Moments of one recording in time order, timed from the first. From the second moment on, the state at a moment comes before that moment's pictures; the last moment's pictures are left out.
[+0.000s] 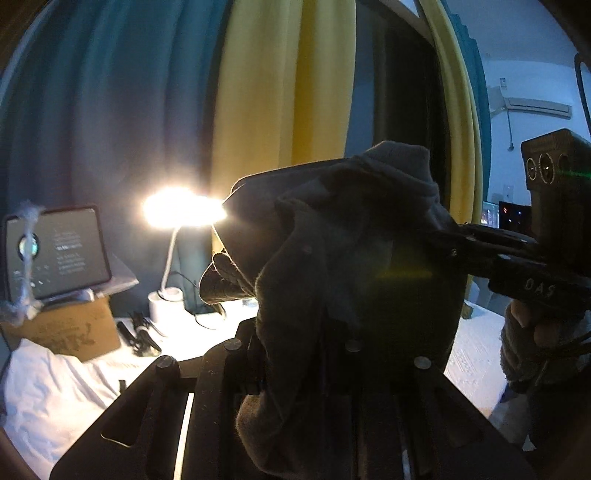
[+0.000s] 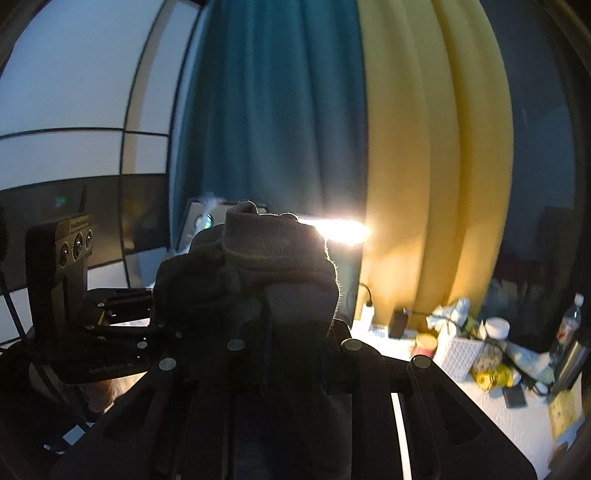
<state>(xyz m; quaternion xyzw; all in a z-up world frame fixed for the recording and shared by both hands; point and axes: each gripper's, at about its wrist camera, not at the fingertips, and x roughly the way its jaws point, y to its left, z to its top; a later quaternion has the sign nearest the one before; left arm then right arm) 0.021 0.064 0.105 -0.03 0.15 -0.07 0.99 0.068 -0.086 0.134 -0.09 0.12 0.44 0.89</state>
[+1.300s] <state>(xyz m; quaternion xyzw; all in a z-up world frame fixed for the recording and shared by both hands) -0.071 0.151 0.121 0.02 0.18 0.05 0.98 -0.027 0.001 0.153 -0.11 0.07 0.57 0.81</state>
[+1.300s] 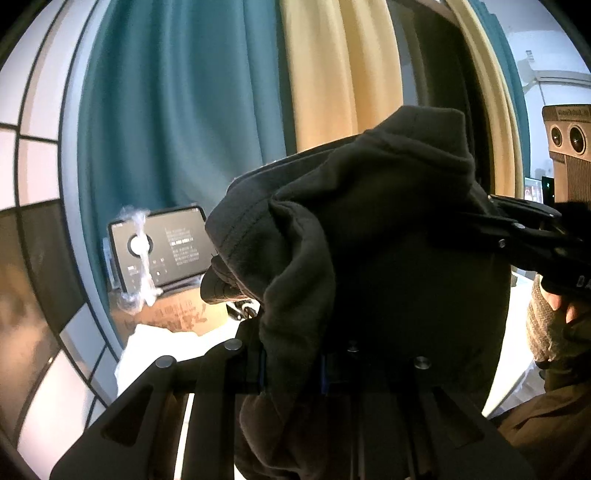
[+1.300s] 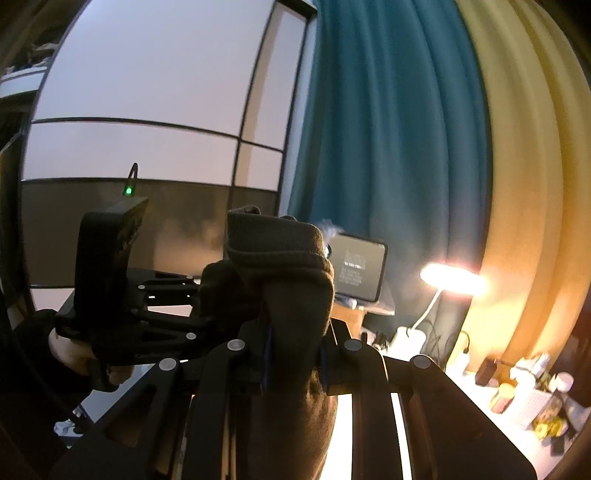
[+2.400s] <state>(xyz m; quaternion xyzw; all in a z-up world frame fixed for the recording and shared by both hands) 0.071 0.174 0.044 -0.03 0.30 0.00 0.95 0.135 0.049 0.058 -0.09 0.23 0.53 0.81</state>
